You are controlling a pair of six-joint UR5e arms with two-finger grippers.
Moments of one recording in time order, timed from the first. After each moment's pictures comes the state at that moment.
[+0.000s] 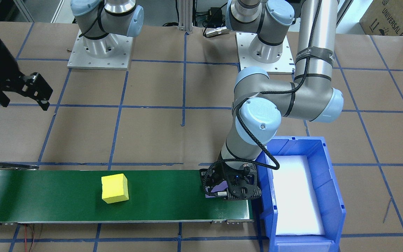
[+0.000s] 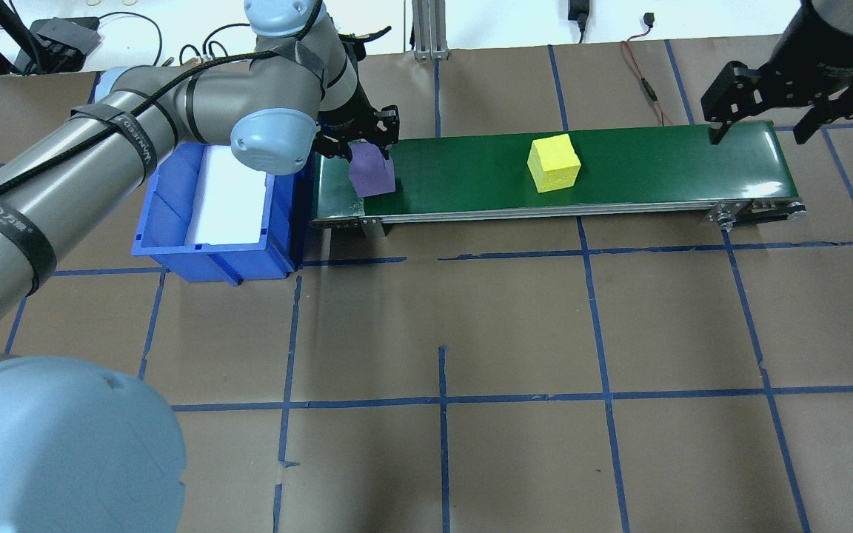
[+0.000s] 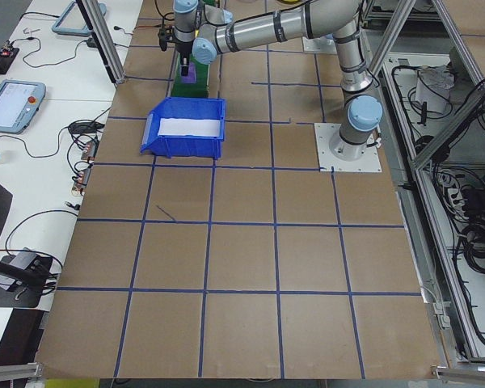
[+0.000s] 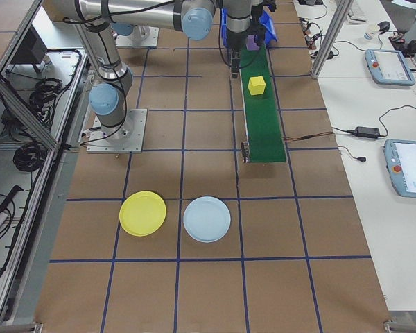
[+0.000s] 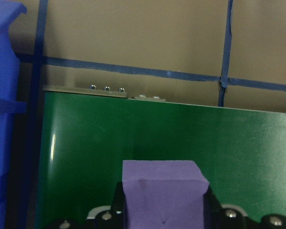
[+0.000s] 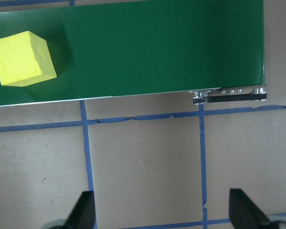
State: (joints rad) left arm -1.73 -2.09 -1.48 -1.01 1.47 -0.28; right arm 1.32 -1.52 1.57 -1.67 -1.59 -0.19
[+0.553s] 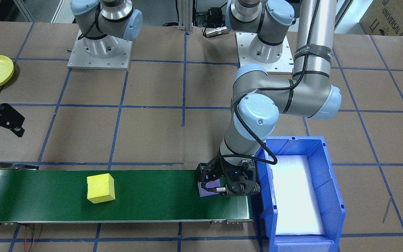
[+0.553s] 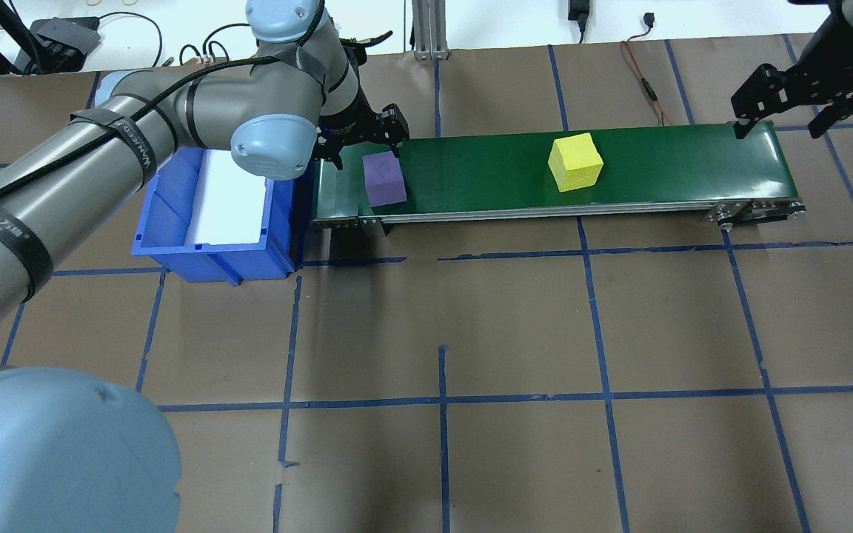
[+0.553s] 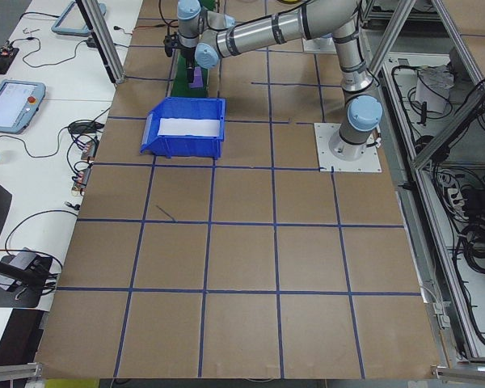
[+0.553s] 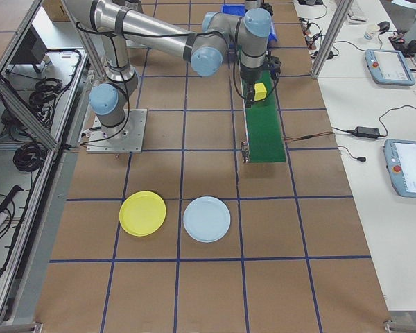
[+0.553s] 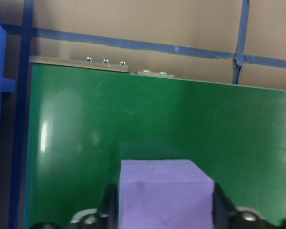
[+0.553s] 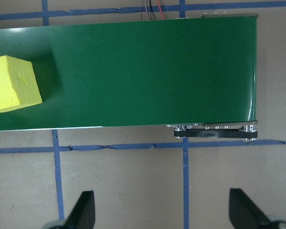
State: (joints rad) left arm -1.74 -2.07 -1.48 -1.01 1.47 -0.28; right arm 1.22 -1.40 1.56 -1.78 -1.52 -0.33
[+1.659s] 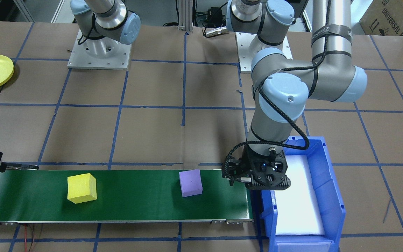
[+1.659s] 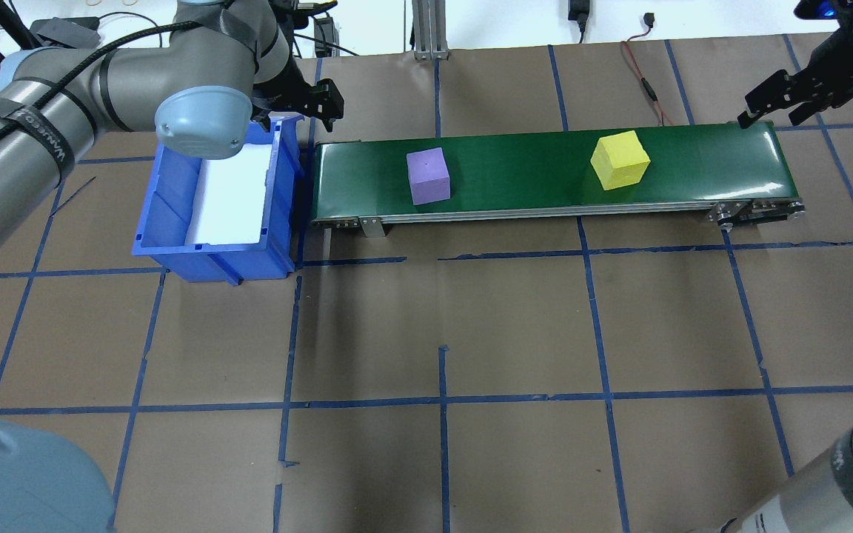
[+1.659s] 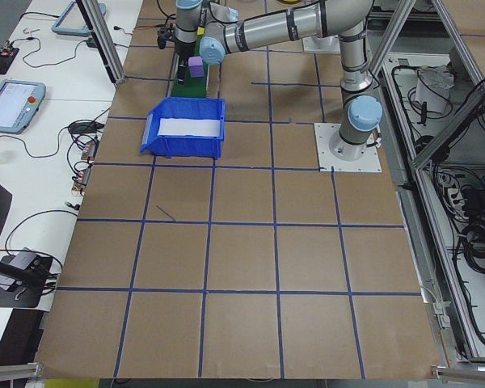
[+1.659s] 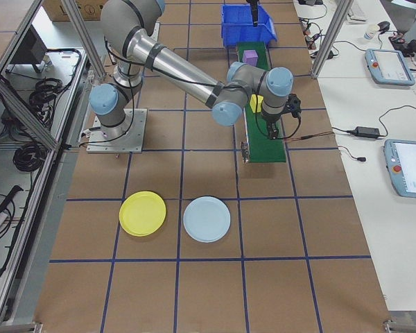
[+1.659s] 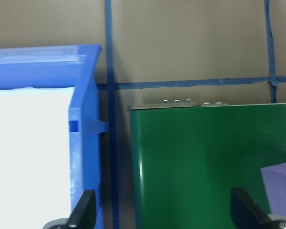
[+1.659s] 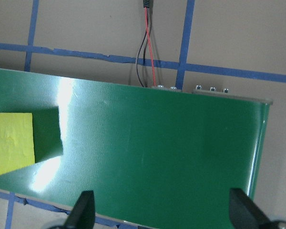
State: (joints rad) left arm -1.65 -1.96 -1.50 -1.02 1.60 -0.03; right arm 1.11 -1.11 1.42 -1.90 -1.31 -0.61
